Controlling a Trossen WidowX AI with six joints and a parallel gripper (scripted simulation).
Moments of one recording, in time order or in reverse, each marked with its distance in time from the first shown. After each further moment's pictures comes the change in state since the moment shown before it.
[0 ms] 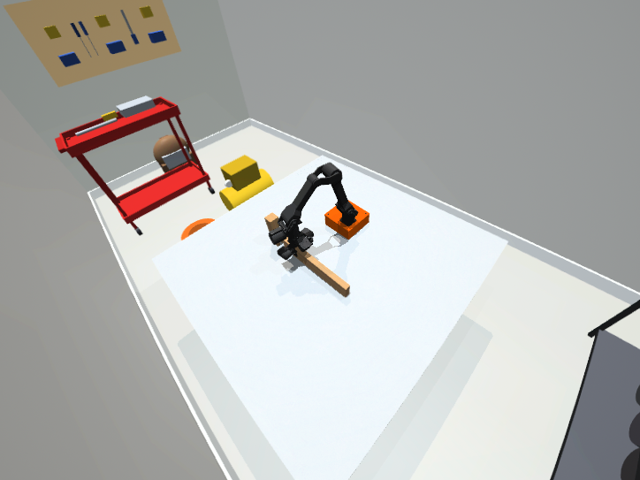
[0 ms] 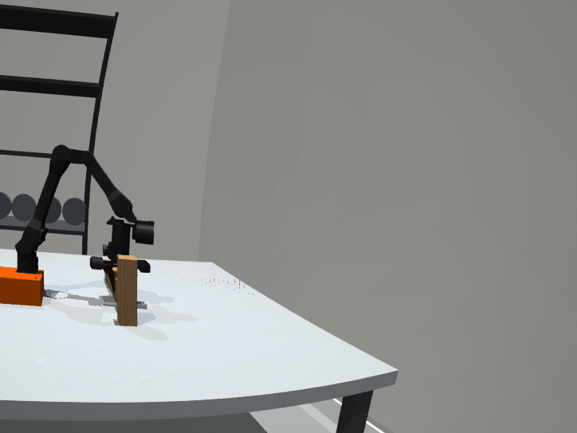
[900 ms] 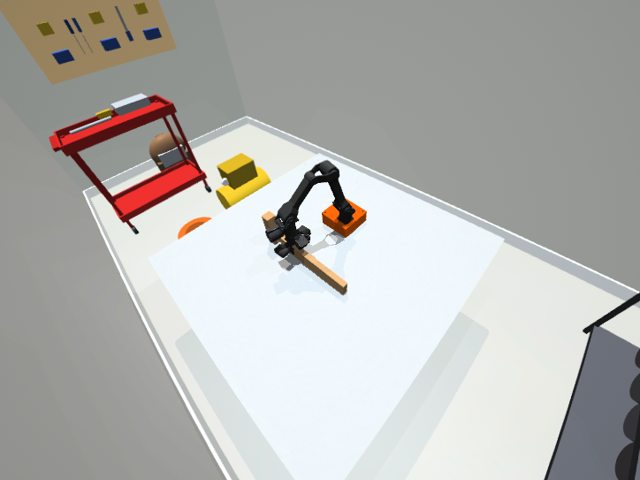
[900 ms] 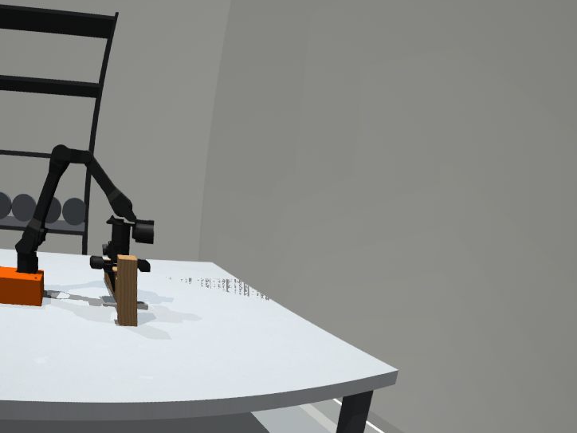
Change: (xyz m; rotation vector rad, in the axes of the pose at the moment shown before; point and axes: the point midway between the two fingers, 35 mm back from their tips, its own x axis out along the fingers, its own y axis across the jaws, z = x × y) arm -0.002 0.000 -0.001 -0.004 0.001 -0.003
